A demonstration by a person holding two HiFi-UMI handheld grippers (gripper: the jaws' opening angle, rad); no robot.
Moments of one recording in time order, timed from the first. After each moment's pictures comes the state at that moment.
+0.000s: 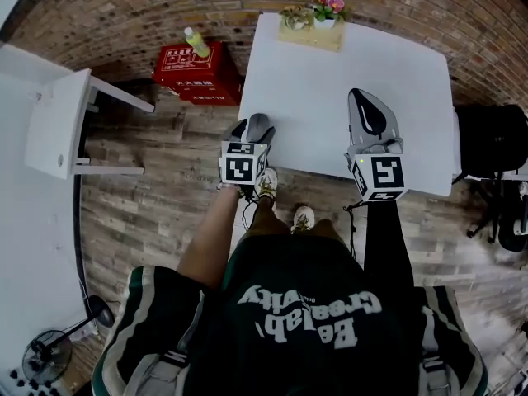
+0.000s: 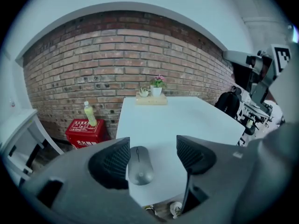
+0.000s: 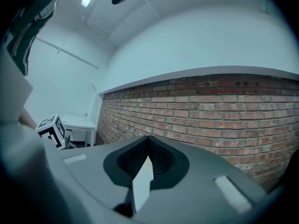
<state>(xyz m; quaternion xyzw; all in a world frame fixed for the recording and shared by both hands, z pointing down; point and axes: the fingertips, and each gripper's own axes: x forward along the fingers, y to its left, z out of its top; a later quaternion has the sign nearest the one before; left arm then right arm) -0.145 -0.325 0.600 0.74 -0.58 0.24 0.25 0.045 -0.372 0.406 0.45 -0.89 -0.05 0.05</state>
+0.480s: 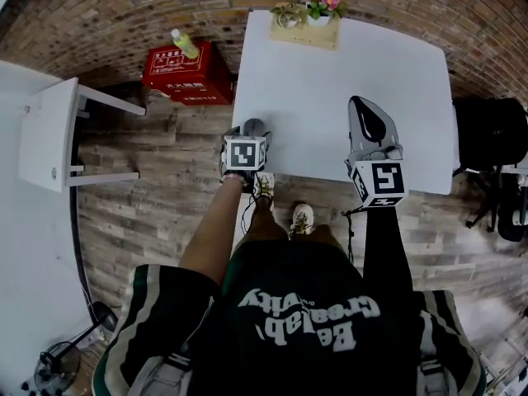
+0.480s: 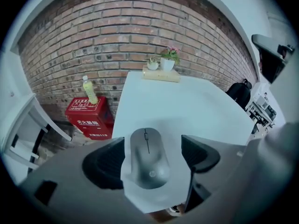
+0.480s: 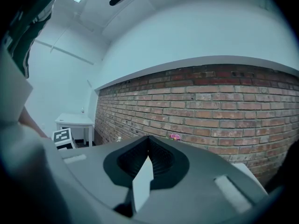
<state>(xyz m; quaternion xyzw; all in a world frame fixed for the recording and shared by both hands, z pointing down) -0.165 -0.348 0.687 0.68 -0.56 0.31 0.35 0.049 -0.392 0.438 0.47 -0.88 -0.01 0.07</state>
